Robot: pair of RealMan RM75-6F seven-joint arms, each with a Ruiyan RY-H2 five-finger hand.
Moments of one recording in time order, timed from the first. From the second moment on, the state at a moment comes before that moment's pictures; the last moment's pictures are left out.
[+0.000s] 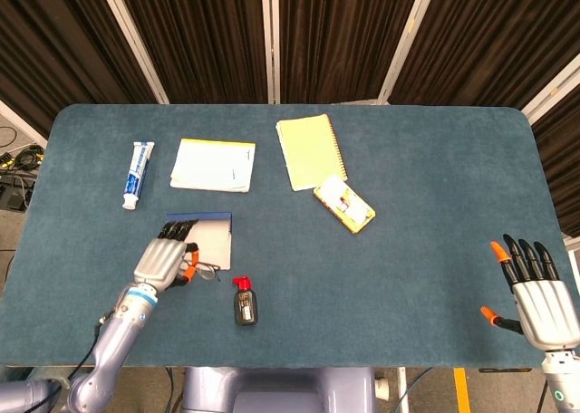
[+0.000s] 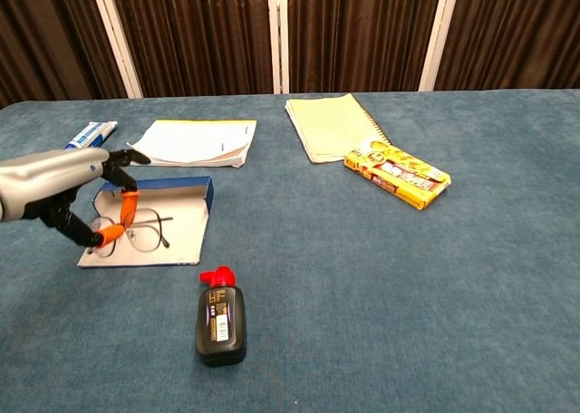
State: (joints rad) left arm -0.55 -1.48 -0.14 -1.74 0.97 1.07 0.56; right arm 0.07 -1.08 0.04 -1.59 -1.59 1.51 -0.20
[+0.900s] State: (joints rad) left arm -0.72 -1.62 -0.20 -1.31 0.92 0.89 0.43; right arm 0.09 -1.10 0.06 -1.58 -1.53 1.47 -0.24
